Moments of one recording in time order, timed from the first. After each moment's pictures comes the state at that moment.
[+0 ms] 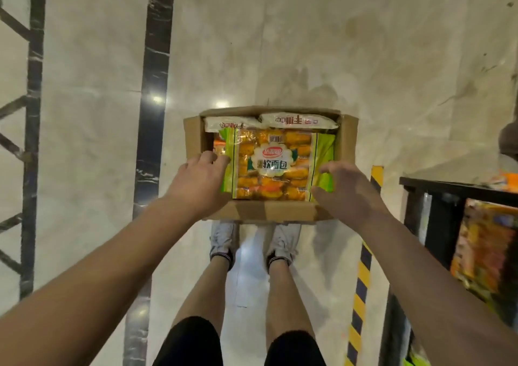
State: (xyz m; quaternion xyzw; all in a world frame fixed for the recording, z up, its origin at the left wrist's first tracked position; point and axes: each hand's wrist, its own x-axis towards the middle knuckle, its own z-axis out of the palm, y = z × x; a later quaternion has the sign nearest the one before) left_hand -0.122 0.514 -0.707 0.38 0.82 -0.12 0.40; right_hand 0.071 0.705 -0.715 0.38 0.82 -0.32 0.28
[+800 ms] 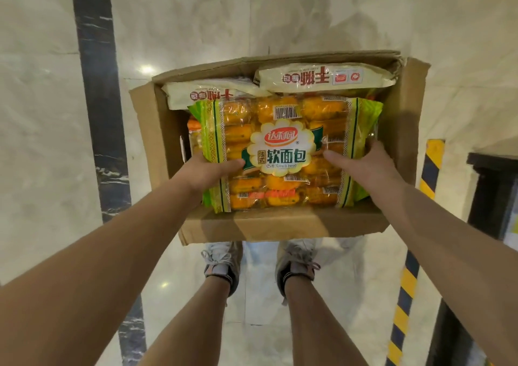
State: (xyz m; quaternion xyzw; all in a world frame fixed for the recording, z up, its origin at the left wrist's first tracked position) left_hand -0.139 0.508 -0.988 -0.11 0.74 0.27 0.60; right_hand 0.074 0.733 -0.981 0.65 0.55 -0.47 0.22
